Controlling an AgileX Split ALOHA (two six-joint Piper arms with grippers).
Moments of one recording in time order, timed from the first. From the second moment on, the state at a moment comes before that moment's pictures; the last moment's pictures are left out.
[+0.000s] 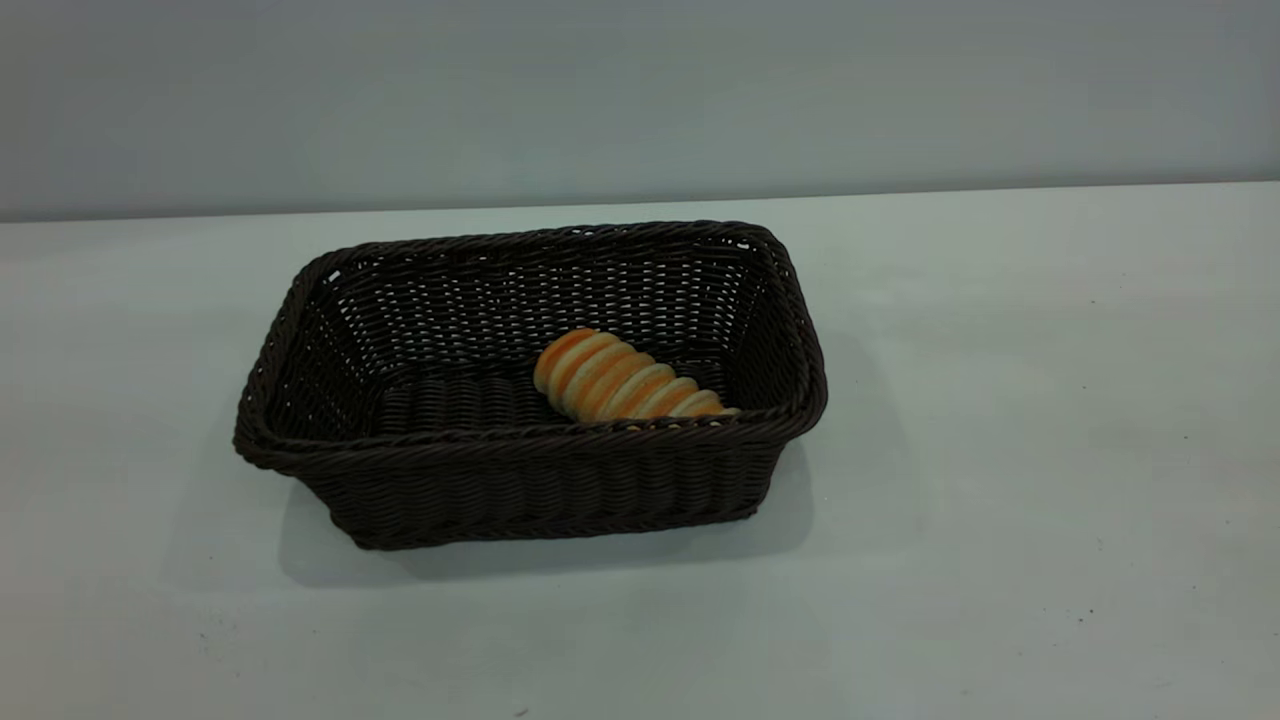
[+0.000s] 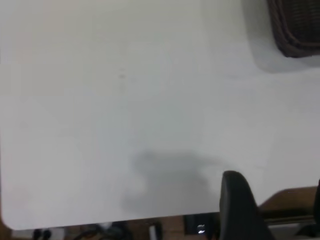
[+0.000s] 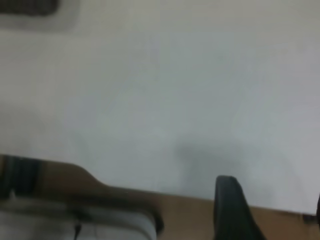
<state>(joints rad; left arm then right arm) -0.13 0.74 -0.90 0.10 1.14 -0.05 0.16 0.72 -0.86 0.01 1.22 0.04</state>
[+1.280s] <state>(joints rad) -0.13 0.07 -0.49 0.04 1.14 -0.06 0.16 0.26 -0.47 -0.01 1.11 -0.02</state>
